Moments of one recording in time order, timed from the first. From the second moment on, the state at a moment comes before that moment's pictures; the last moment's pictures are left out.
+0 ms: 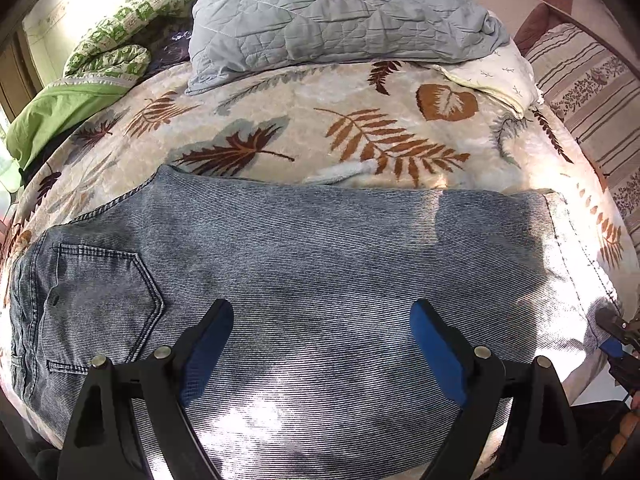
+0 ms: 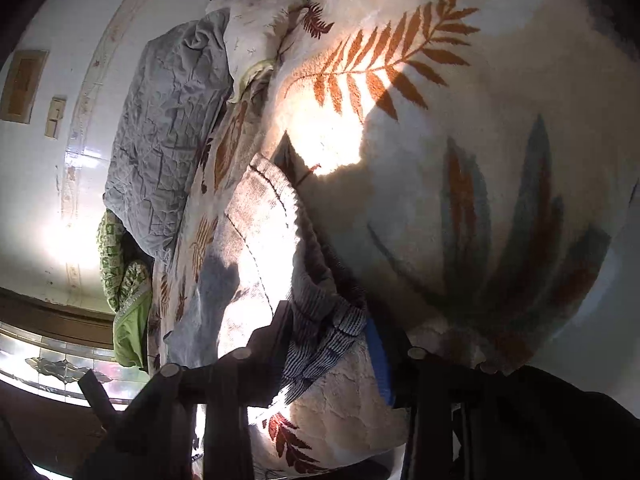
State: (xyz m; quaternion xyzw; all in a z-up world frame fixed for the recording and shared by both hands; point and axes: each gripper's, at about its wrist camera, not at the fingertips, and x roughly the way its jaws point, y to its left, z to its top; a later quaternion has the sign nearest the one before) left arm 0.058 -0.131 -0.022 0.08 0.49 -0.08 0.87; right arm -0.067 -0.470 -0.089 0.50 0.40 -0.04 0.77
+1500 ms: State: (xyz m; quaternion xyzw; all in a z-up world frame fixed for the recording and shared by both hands) left arm 0.025 0.022 0.014 -0.20 0.52 -0.15 0.82; right arm -0.019 -0.251 -0.045 0.33 0.41 0.17 0.84
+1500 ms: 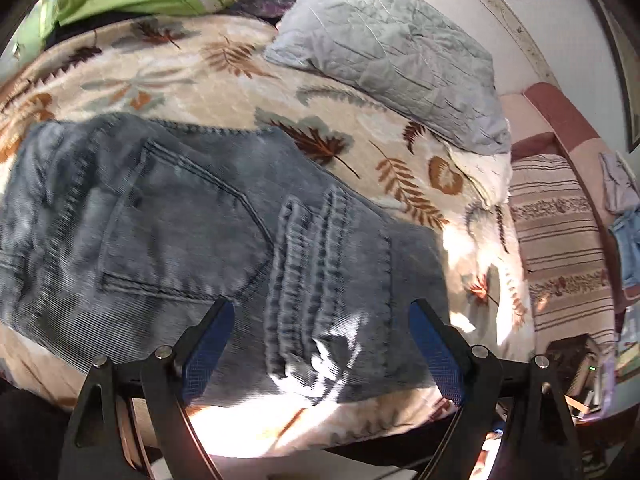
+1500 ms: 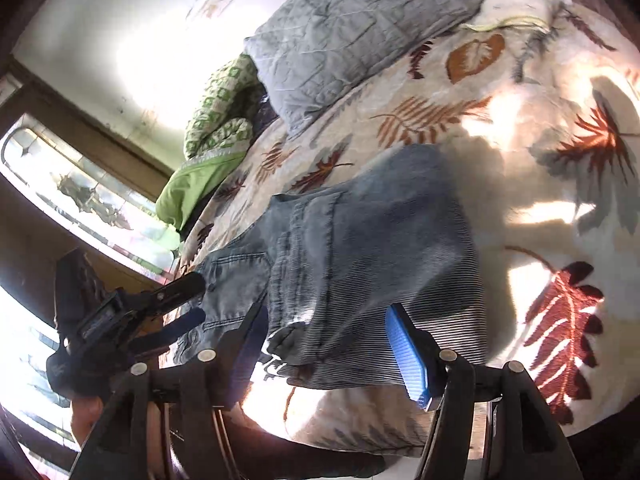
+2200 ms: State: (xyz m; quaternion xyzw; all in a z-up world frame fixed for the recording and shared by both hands) left arm 0.020 0.000 -0.035 -0.29 0.59 -0.12 0.75; right arm -0.031 -0.293 -0.090 0.44 0.39 0.23 0.77
